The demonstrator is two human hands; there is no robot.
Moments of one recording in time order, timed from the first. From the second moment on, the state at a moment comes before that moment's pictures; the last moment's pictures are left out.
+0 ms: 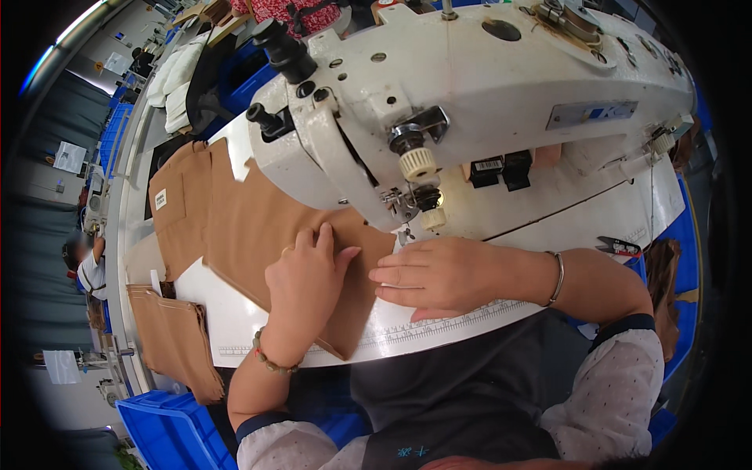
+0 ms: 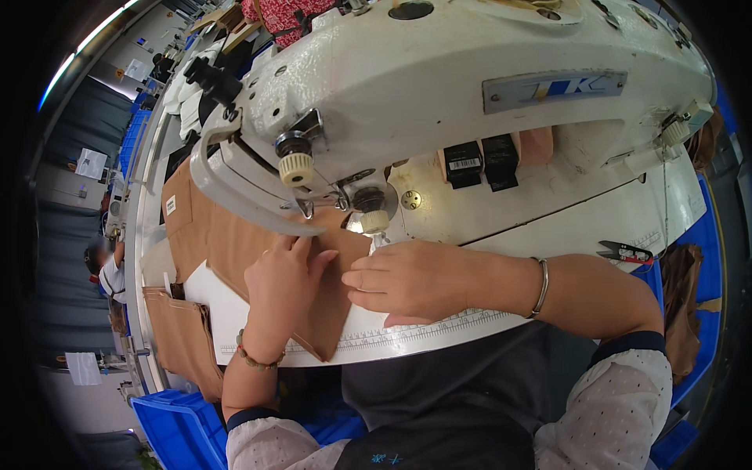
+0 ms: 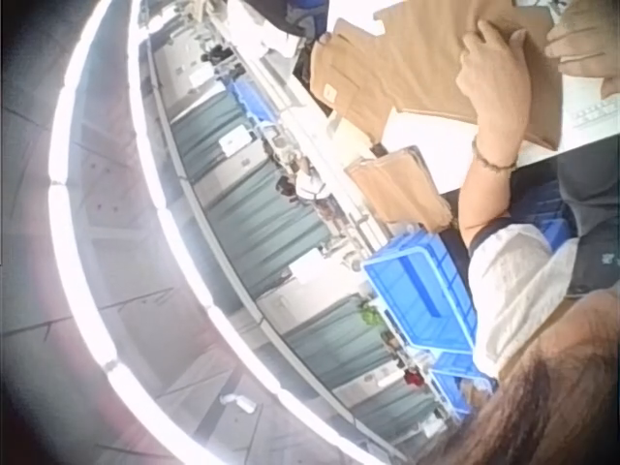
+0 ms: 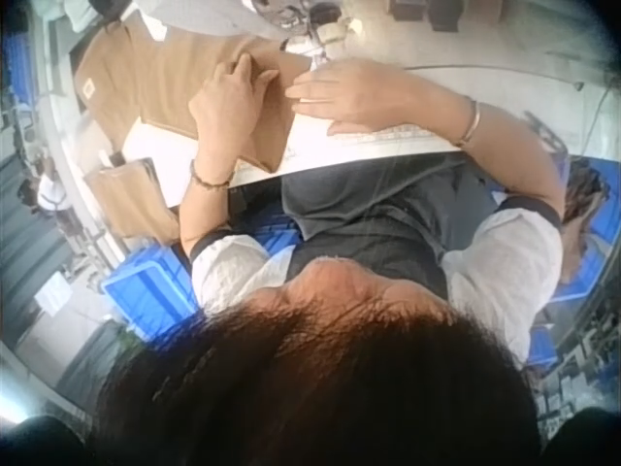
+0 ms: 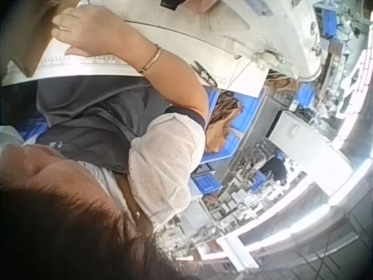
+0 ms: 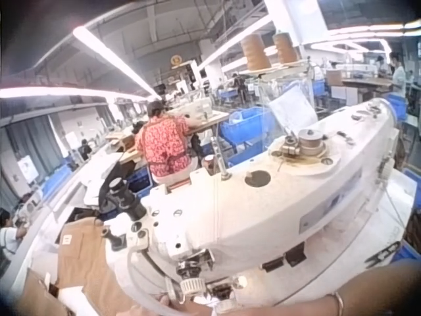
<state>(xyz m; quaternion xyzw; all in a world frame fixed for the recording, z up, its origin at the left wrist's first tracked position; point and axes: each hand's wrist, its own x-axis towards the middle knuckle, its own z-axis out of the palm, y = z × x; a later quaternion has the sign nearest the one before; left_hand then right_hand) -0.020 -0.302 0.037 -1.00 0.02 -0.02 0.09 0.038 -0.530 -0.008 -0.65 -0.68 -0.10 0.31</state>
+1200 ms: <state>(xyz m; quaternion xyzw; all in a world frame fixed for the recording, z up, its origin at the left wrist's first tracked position) 0.040 -0.313 0.013 -0.94 0.08 -0.04 -0.33 0.045 -0.528 -0.027 -0.65 -0.66 -0.30 0.20</state>
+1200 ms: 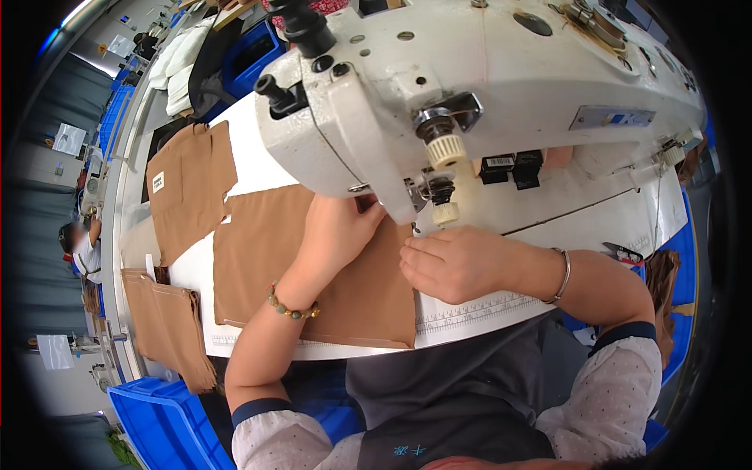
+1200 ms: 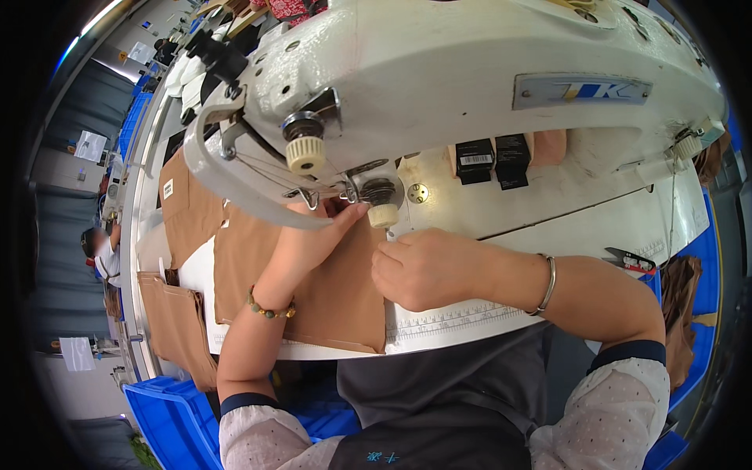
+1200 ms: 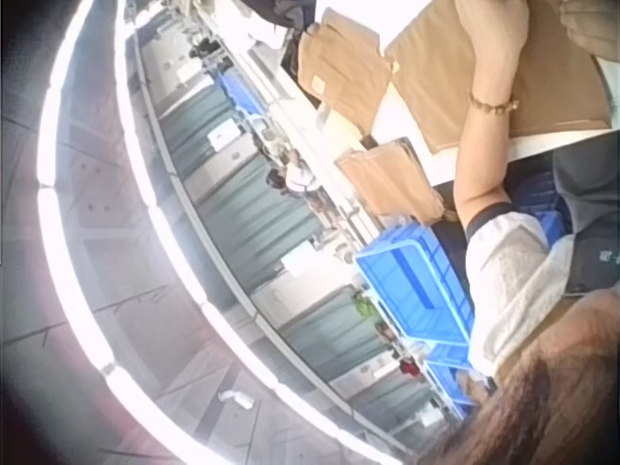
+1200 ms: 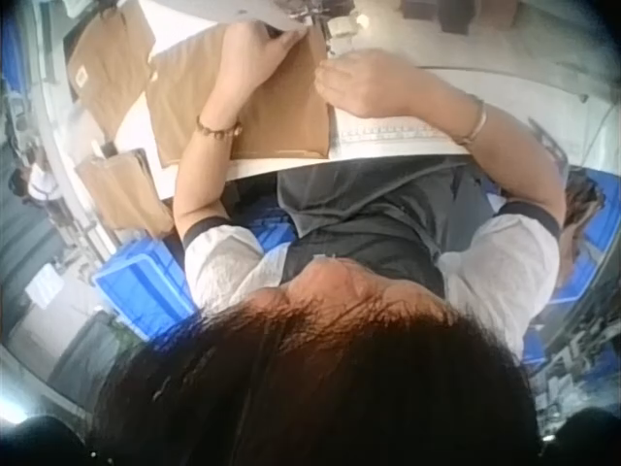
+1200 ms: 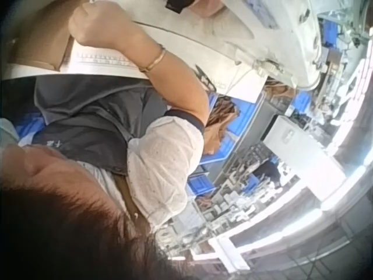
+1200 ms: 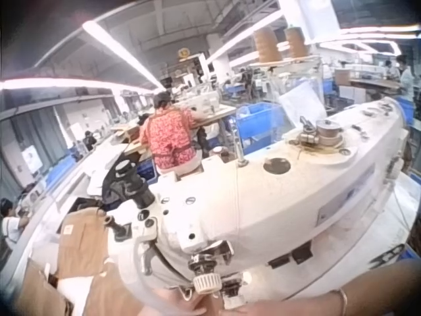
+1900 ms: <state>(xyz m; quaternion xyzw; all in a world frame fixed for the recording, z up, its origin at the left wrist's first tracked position) 0.048 -0.313 0.007 -0.94 0.03 -0.03 -0.34 0.055 -0.536 -0.015 -0.68 -0.65 -0.26 0.20</state>
